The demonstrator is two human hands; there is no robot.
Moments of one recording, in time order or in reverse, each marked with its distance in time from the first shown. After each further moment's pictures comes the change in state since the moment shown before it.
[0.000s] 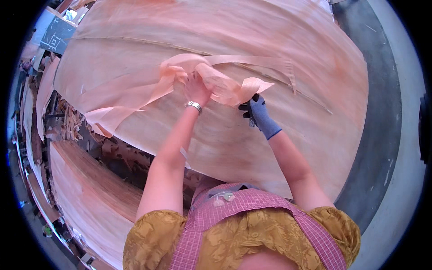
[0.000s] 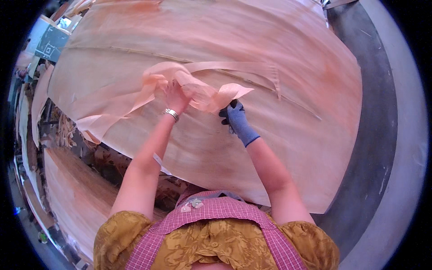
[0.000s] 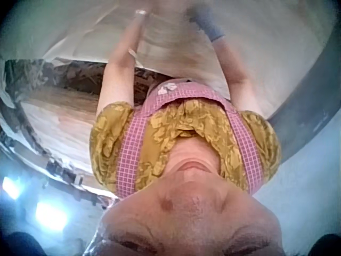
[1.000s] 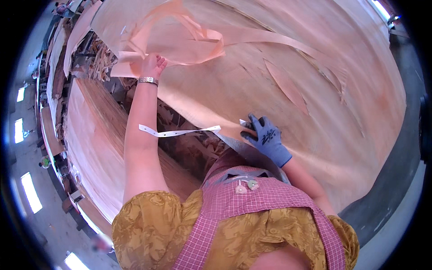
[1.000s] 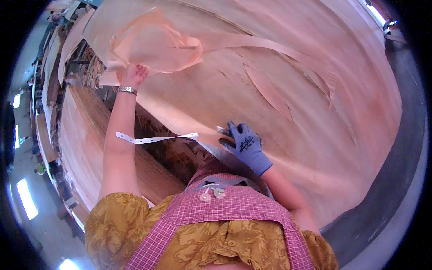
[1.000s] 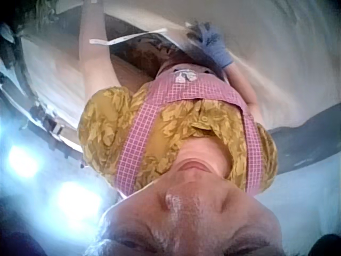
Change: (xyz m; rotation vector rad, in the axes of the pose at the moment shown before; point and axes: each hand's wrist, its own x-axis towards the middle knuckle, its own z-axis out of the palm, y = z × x) left_hand -0.028 -0.331 -0.105 -1.471 0.207 -1.104; right_hand -0.116 0.073 0.065 -1.266 -0.393 -0.708
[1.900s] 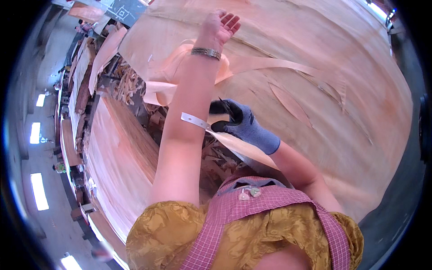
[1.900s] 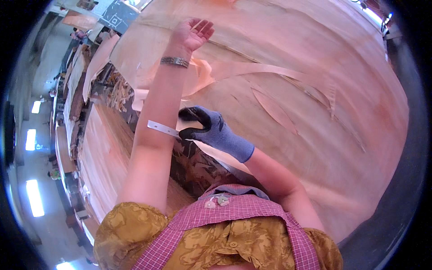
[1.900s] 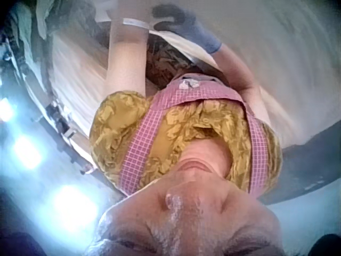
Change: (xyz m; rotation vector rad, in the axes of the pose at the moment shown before) left_hand -0.210 0.104 0.263 -0.327 -0.579 0.114; right_hand 0.091 -0.119 -0.108 1.186 0.216 -0.539
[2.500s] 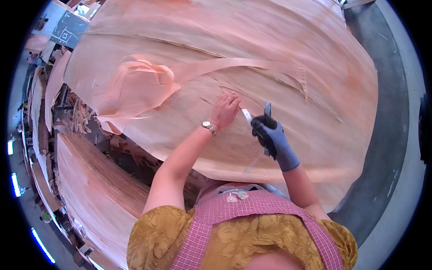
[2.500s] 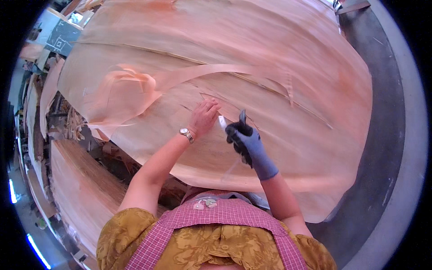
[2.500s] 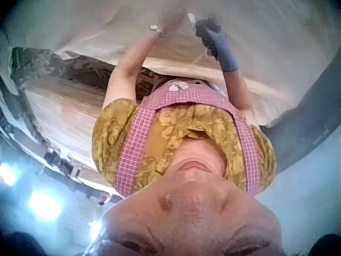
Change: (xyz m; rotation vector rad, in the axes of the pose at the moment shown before) left_hand -0.063 -0.276 -0.110 1.437 -0.691 1.080; right_hand -0.112 -0.019 -0.135 0.064 0.700 0.858
